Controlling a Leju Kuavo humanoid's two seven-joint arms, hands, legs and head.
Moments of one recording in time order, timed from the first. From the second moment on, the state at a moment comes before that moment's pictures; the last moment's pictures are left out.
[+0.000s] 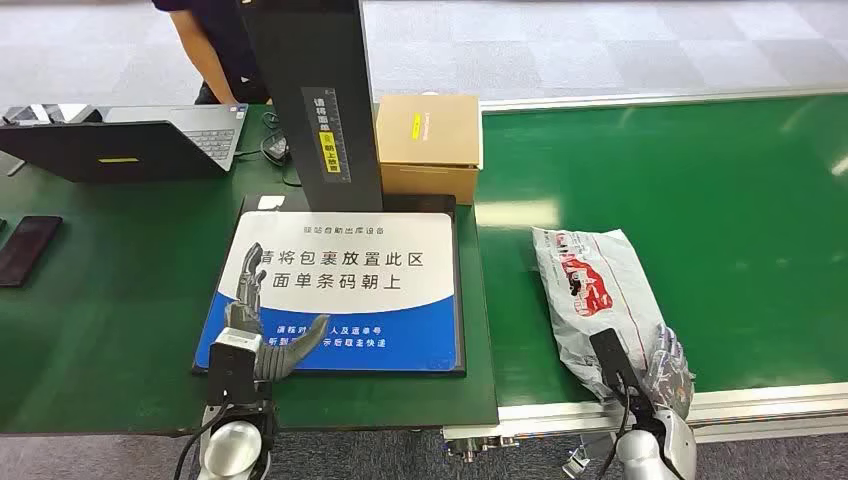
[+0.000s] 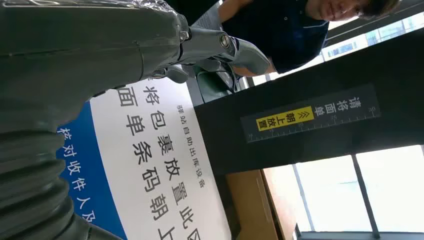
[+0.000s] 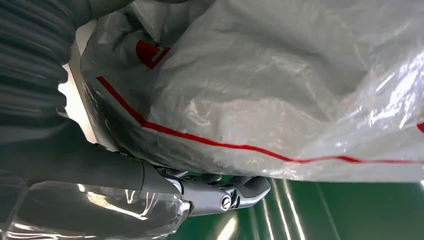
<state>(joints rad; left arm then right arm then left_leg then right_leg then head) -0.01 -0.22 -0.16 -1.45 -0.48 0.16 -0.49 -0.18 0.03 -0.48 -0.90 1.01 -0.46 -0.01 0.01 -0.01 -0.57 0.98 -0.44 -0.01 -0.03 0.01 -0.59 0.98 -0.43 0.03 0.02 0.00</state>
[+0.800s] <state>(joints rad) 0.00 -0.22 -0.14 -1.46 -0.49 0.15 -0.48 -0.21 0.05 -0.46 -0.87 1.08 -0.34 -0.05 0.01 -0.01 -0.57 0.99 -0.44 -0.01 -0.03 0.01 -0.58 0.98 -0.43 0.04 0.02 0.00</state>
